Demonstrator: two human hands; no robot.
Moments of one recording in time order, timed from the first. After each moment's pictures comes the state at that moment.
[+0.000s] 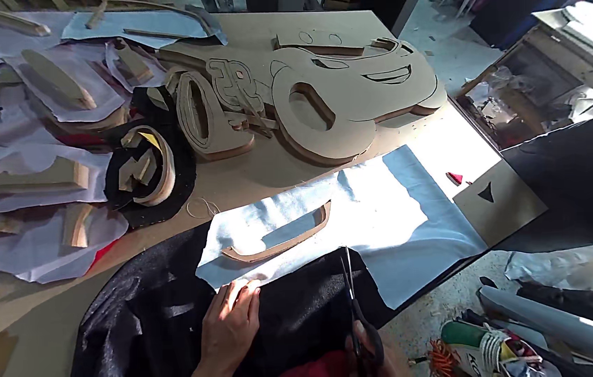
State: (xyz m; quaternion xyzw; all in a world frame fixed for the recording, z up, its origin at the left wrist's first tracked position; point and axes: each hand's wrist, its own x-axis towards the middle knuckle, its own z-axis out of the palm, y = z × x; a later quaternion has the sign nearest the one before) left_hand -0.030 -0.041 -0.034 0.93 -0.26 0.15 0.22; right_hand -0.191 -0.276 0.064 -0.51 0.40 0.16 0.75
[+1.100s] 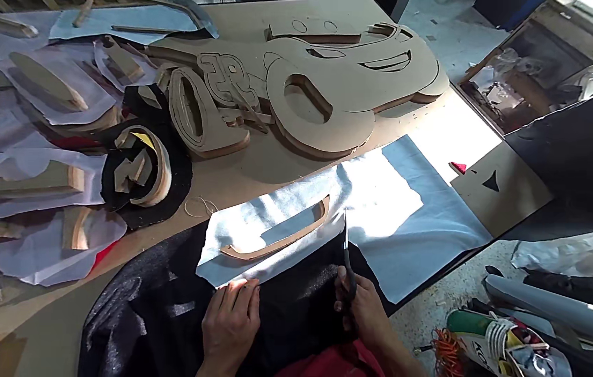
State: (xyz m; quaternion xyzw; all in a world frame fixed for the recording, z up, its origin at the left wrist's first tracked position) left_hand -0.032 -0.042 -0.034 0.93 -0.26 0.17 0.21; right_hand -0.118 -0.286 0.039 -0.51 0.45 0.09 0.73
